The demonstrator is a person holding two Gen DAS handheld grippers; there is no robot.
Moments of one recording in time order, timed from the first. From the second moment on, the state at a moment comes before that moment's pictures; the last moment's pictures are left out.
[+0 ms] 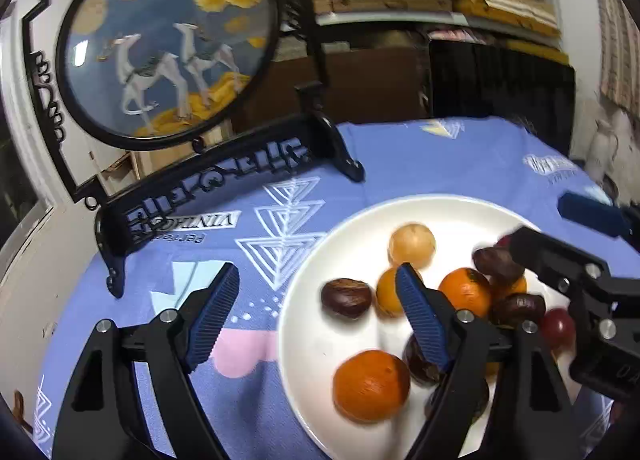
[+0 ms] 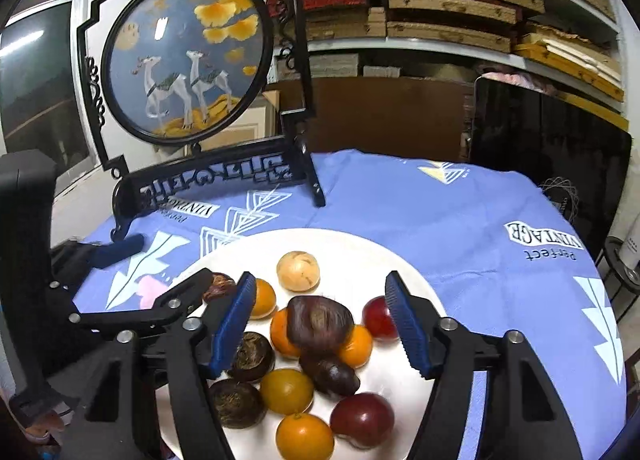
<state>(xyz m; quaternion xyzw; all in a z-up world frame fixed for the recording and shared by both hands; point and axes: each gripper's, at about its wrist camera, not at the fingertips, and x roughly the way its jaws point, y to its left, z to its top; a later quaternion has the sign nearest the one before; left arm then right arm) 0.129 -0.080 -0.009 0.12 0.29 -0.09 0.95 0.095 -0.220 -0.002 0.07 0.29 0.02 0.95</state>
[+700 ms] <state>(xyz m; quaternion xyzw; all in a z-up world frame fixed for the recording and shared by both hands) 0.034 0.058 -0.009 0.07 0.34 -0.05 0.94 -0.019 -0.124 -0.056 -0.02 0.40 0.17 0.90</state>
